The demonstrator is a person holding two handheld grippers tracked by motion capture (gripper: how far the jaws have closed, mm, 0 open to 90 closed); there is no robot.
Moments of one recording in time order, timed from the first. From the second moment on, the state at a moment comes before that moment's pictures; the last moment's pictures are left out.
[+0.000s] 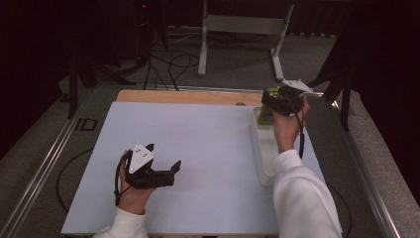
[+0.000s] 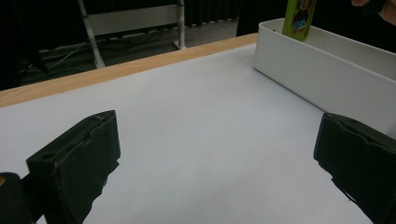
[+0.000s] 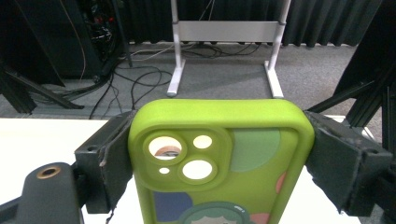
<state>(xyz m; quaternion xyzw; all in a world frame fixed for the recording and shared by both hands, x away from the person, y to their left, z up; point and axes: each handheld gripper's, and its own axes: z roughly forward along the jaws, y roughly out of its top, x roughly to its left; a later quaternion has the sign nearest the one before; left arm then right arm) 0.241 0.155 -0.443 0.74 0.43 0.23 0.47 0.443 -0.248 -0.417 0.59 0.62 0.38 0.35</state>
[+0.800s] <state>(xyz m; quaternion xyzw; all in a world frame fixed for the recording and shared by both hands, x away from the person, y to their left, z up) 0.240 0.156 -0.443 0.74 0.43 0.23 0.47 0.452 -0.248 -0.431 0.60 0.62 0.37 0.35</state>
